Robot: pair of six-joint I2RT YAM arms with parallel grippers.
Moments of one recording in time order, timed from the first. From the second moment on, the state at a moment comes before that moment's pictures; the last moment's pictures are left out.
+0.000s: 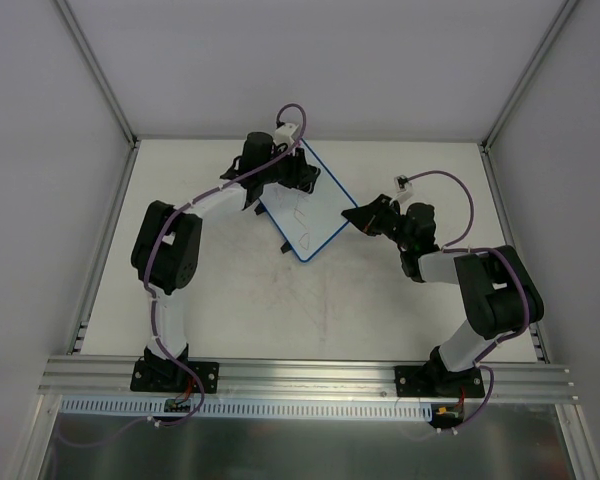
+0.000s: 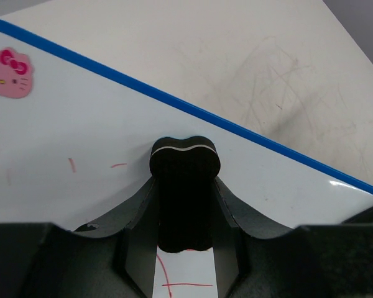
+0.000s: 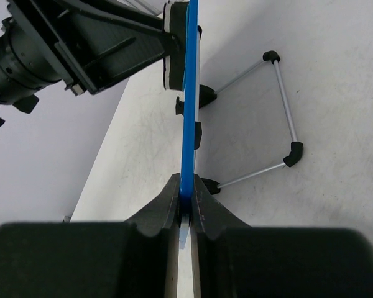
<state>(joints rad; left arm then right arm) -0.44 2.00 1.46 0.17 0.41 -0.20 0.29 1.64 0.59 0.93 -0.50 0.80</state>
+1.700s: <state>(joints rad) -0.40 2.01 1.42 0.13 0.34 -0.19 0.29 1.64 0.59 0.92 -0.51 0.80</state>
